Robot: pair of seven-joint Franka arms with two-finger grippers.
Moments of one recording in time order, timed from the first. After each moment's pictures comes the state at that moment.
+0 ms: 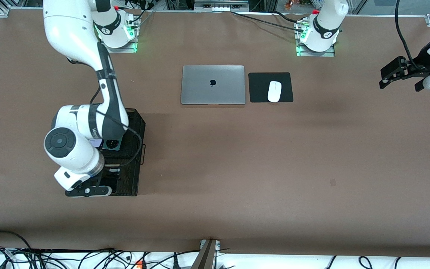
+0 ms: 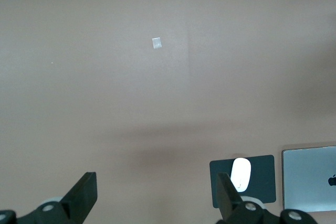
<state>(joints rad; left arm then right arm) -0.04 0.00 -0.01 -1.52 0.00 1.51 0.00 0.53 0.80 -0.48 -1.27 0.23 2.09 0.02</state>
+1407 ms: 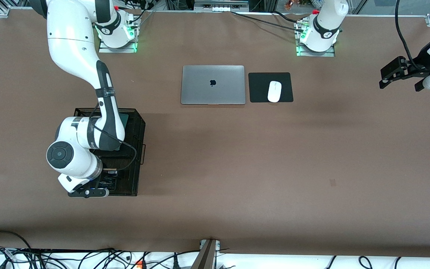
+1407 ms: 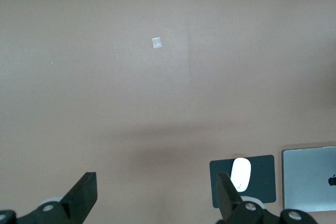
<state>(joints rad) -0.04 0.00 -0.01 -1.52 0.00 1.51 0.00 0.50 0.87 -0.47 -1.31 0.33 2.15 -0.01</state>
